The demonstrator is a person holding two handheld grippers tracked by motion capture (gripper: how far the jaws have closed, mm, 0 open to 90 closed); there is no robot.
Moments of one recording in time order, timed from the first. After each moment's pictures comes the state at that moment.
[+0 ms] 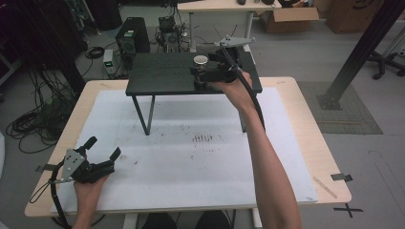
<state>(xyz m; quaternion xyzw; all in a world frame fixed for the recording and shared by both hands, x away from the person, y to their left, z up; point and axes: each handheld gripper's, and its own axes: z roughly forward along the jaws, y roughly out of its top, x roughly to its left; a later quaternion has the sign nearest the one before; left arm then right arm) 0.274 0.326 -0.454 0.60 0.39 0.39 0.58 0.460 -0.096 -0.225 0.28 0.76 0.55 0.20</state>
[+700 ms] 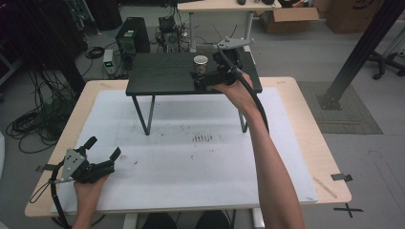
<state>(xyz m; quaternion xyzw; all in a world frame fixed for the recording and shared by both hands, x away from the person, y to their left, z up) 0.274 0.325 -0.454 0.60 0.39 0.39 0.58 0.453 -0.097 -0.224 0.28 0.77 0.54 0.22</state>
